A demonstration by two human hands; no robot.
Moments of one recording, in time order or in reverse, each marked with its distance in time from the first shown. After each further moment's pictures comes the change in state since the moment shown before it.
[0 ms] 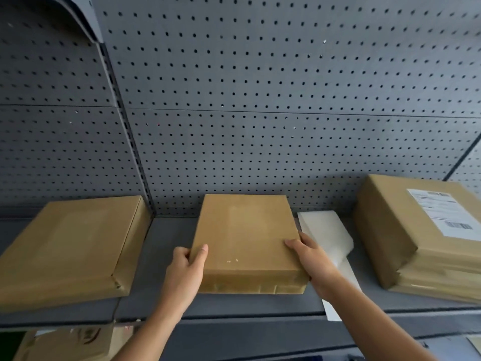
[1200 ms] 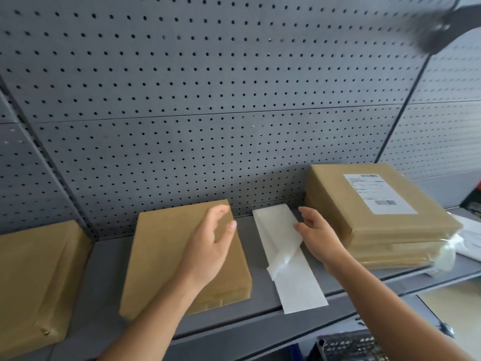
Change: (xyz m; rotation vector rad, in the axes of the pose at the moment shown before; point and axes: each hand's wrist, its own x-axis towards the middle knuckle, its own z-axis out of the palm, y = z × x) left_hand 0.006 0.078 0.100 0.085 -0.302 0.612; right_hand 0.007 -0.005 -0.111 -0.213 0.303 -0.255
